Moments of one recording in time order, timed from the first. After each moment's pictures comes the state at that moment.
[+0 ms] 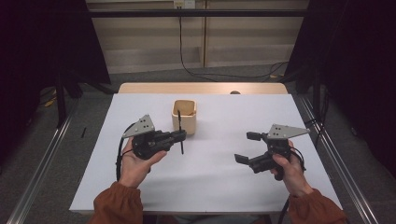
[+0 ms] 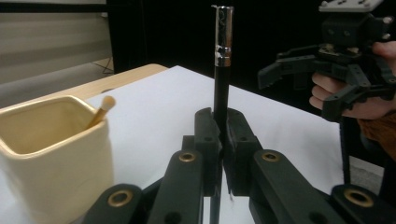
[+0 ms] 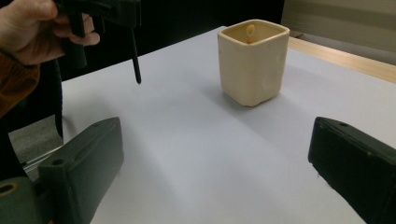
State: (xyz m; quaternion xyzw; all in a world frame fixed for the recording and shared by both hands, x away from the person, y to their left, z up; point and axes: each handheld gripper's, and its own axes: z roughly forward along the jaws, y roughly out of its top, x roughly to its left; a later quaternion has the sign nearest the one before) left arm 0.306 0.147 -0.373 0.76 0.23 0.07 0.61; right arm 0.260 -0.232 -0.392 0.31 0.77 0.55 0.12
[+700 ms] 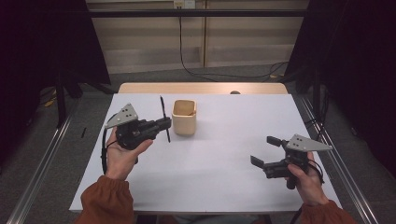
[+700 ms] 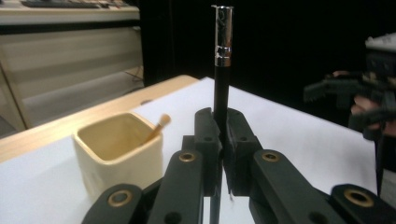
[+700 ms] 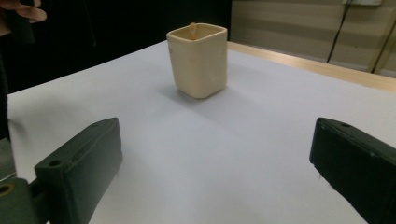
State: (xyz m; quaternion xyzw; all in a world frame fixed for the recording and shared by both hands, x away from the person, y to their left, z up) left arm 0.316 0.178 -0.345 0.74 0.26 0.12 0.61; right arm 0.231 -0.269 -0.407 0.37 0.72 0.55 0.20
